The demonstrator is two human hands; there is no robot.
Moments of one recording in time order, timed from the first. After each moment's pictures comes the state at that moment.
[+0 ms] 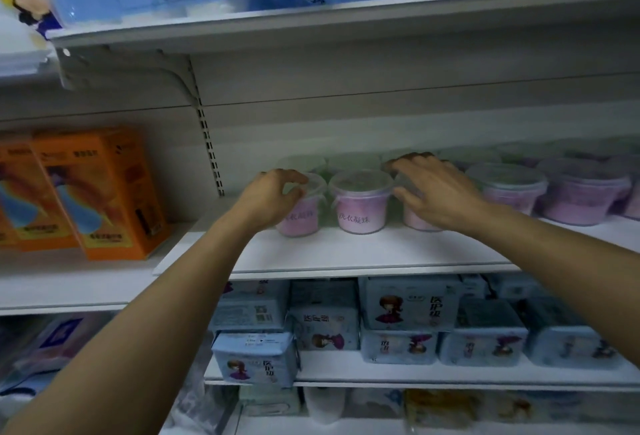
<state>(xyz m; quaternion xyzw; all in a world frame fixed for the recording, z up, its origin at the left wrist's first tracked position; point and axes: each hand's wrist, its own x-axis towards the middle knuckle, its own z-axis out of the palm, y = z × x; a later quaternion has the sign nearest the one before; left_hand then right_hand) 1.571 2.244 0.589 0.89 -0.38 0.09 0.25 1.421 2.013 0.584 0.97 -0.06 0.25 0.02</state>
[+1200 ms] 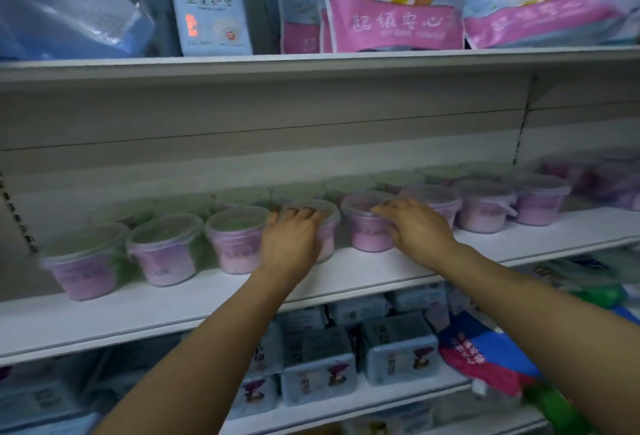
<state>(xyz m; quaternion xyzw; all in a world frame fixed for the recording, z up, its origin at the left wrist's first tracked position) 1.408 1.951 0.547 0.83 -0.47 0.29 0.07 1.260 1.781 0.558 0.95 -0.19 0.23 0.01</state>
